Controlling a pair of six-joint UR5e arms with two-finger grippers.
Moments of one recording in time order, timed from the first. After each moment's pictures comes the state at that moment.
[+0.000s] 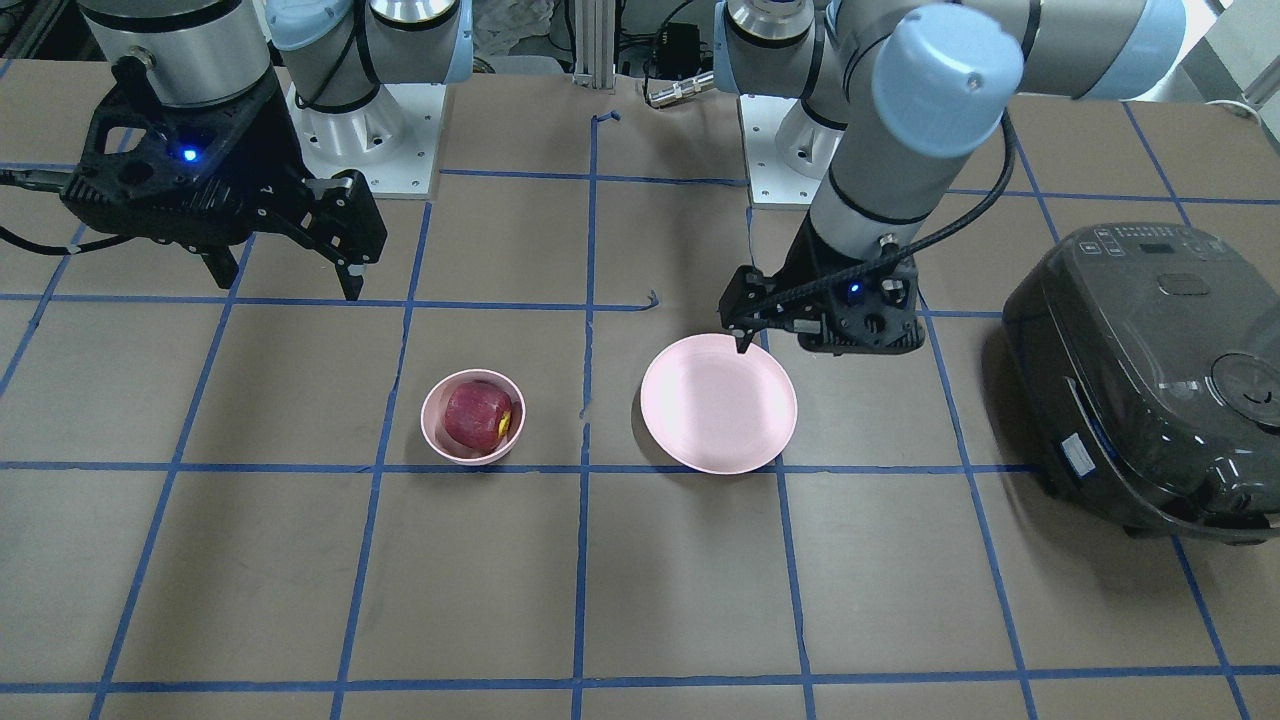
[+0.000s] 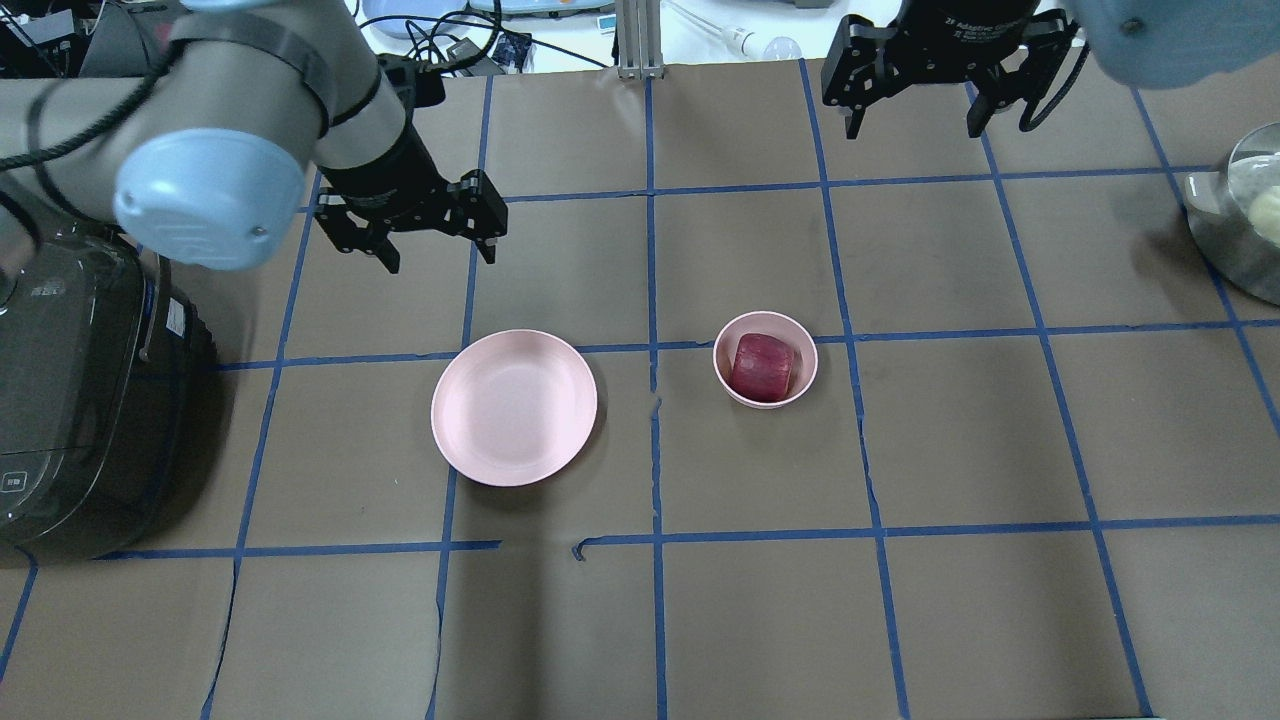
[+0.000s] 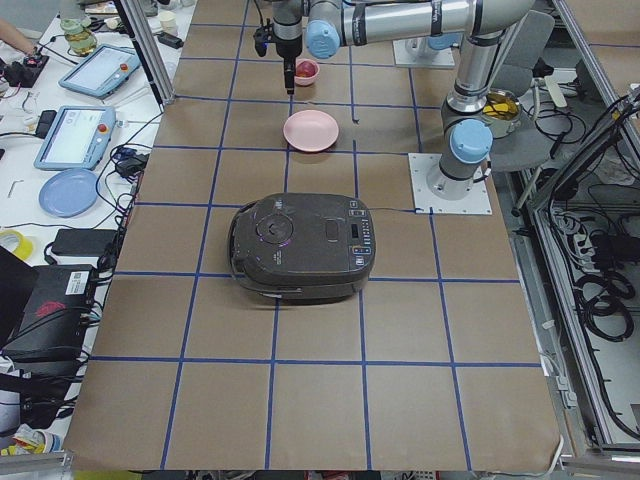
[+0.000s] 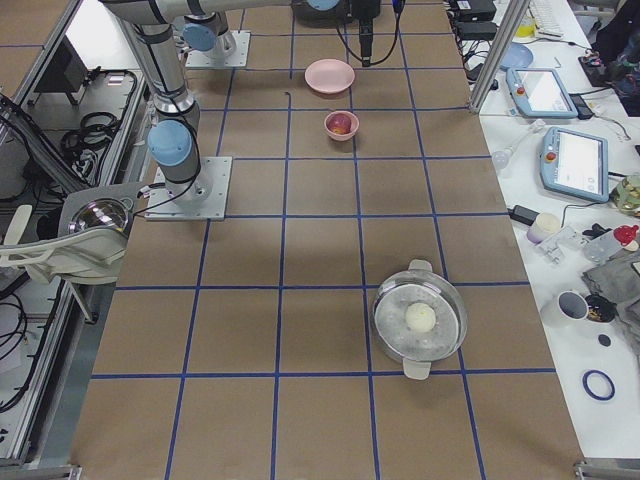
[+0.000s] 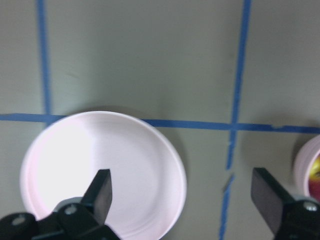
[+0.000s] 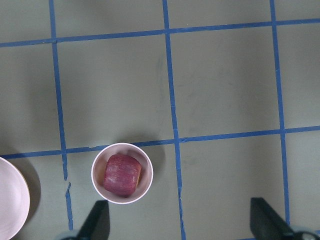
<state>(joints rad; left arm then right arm) -1.63 -1.67 -1.61 -1.42 1.52 -0.09 1.64 -1.48 1.40 -1.62 -1.62 0.14</state>
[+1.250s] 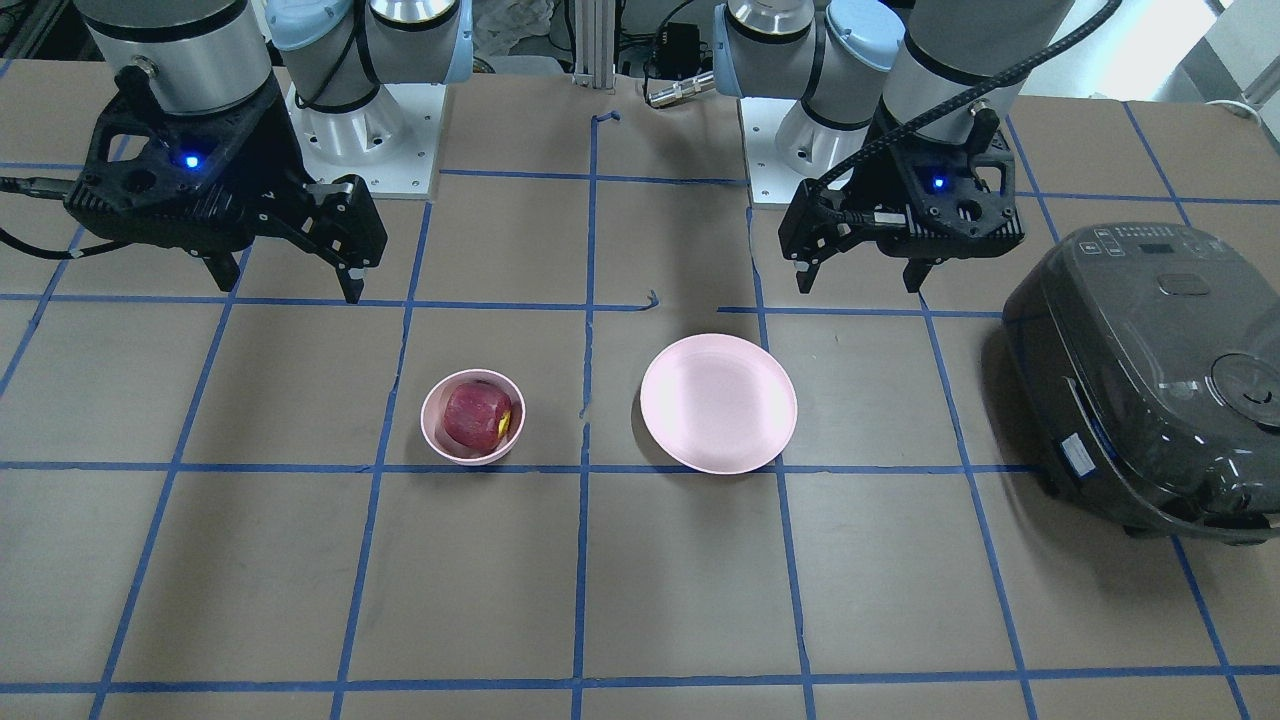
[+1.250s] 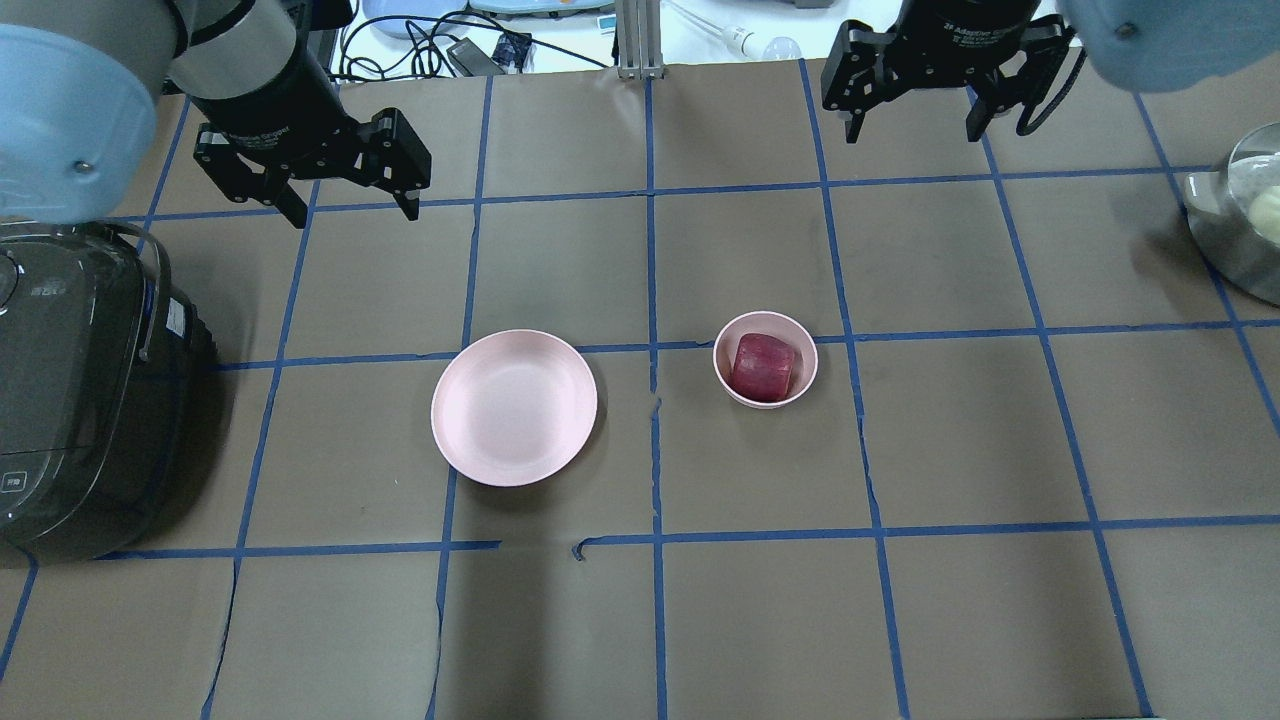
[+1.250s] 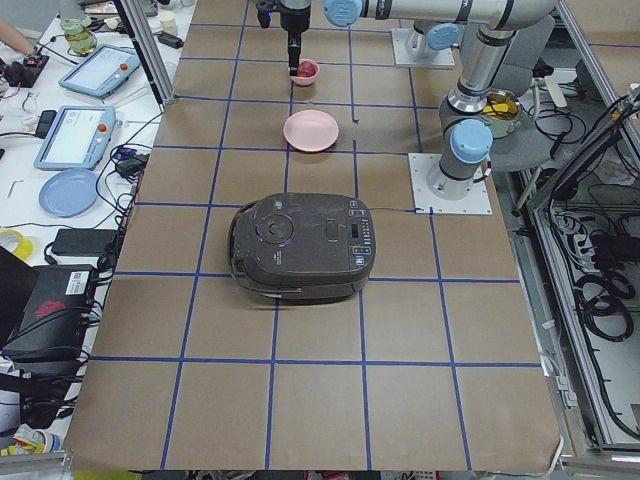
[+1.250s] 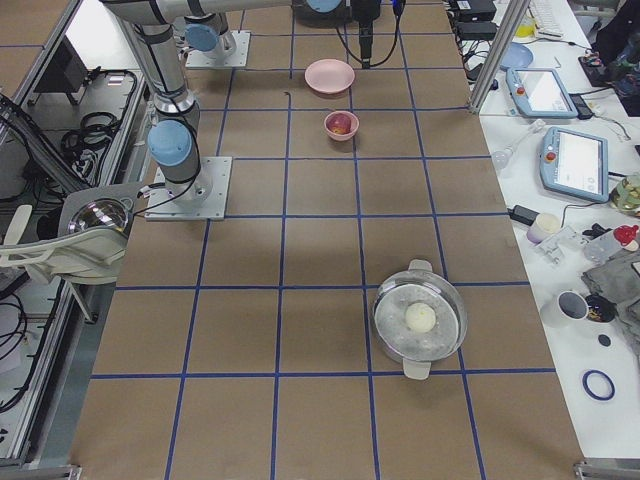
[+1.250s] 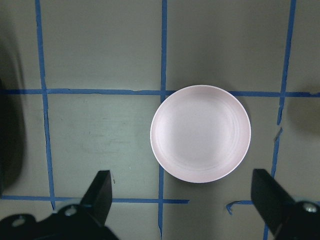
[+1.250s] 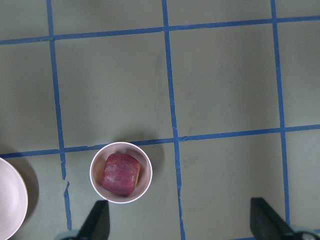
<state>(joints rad) -1.60 -1.60 -1.53 -1.51 1.58 -0.07 1.64 -1.48 1.41 -1.62 -1.62 0.14</state>
